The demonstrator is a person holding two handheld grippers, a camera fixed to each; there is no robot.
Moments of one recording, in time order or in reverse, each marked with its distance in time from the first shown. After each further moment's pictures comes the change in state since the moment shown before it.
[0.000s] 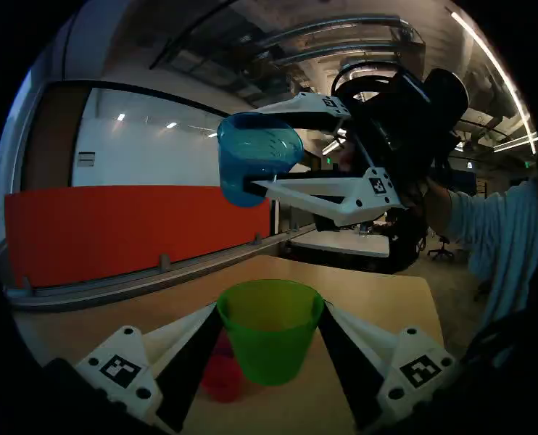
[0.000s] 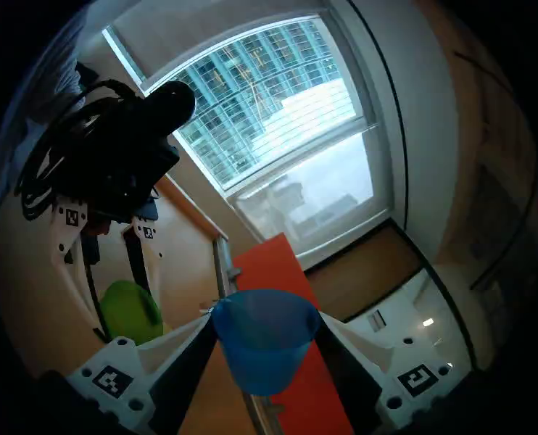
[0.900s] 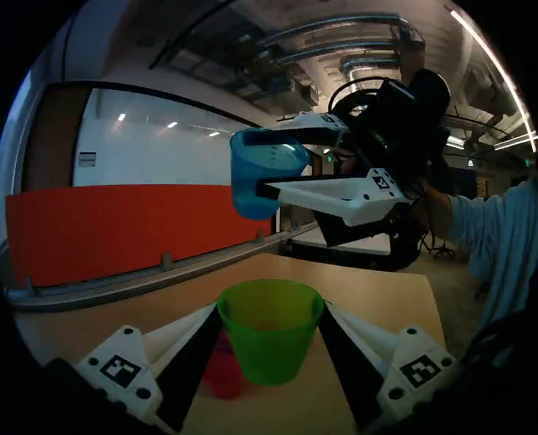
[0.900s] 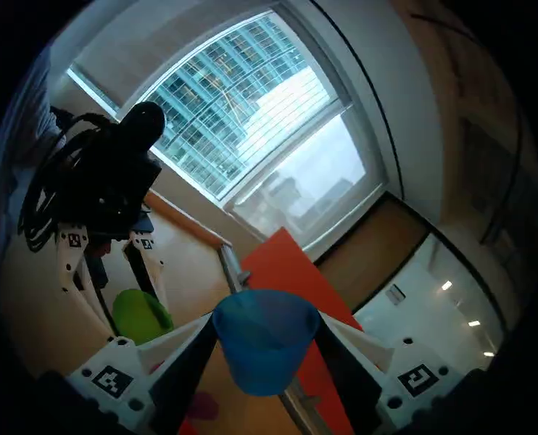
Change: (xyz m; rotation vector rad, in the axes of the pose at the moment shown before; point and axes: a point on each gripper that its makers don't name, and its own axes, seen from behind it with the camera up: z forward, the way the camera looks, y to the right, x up) left arm -0.003 0.000 -0.007 0.006 -0.006 0.005; right arm -0.006 -0.011 -0.014 0.005 0.010 0.211
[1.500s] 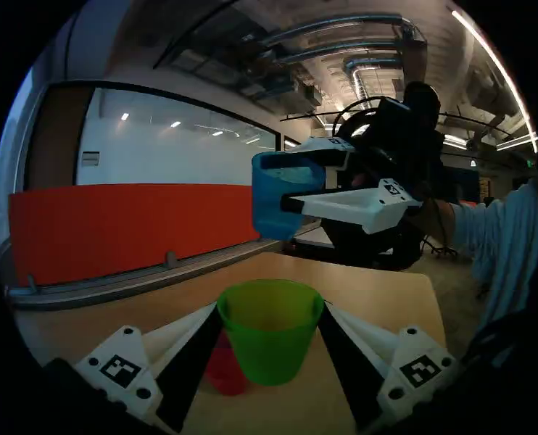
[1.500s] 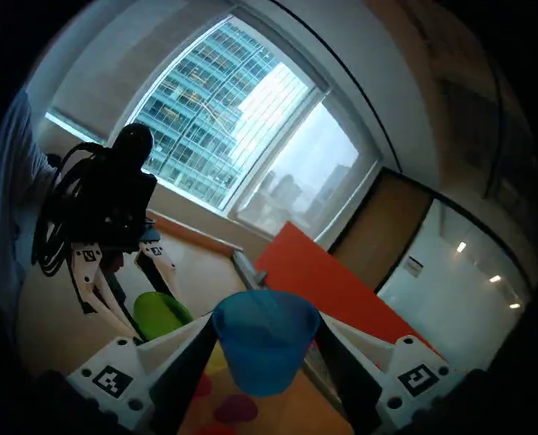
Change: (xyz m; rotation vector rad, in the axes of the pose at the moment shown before) left arm -0.003 -0.006 -0.008 0.016 -0.003 -0.003; right arm -0.010 -0.025 -0.015 0.033 0.013 0.200
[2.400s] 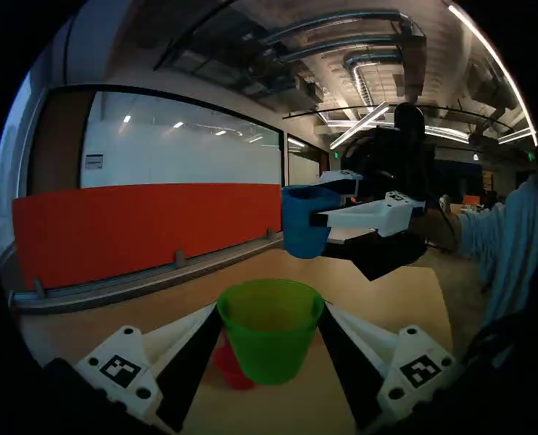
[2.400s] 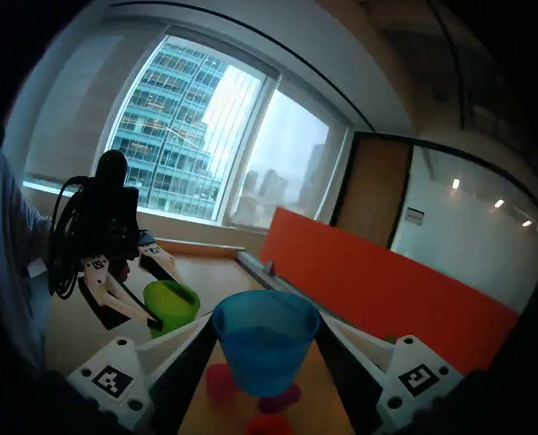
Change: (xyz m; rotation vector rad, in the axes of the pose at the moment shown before) left arm -0.003 -0.013 -0.013 0.024 -0.009 0.023; right arm -0.034 -0.015 -0.026 -0.016 0.003 0.310
